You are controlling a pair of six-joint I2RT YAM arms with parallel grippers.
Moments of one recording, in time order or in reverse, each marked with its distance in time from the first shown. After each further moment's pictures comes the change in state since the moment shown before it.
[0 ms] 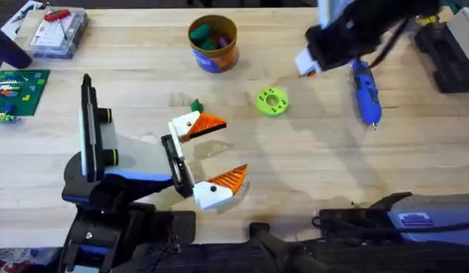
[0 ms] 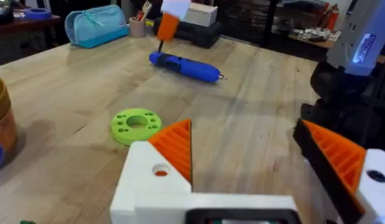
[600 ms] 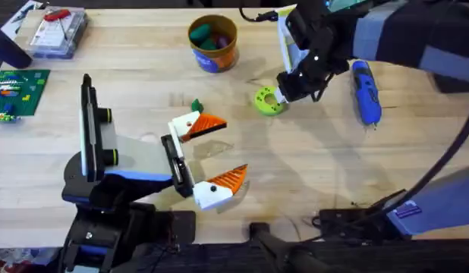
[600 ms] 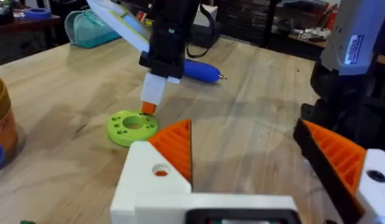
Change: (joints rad) left arm 0.000 0.000 0.000 0.000 0.000 0.000; right arm 0.000 0.200 -0.332 0.445 0.007 0.000
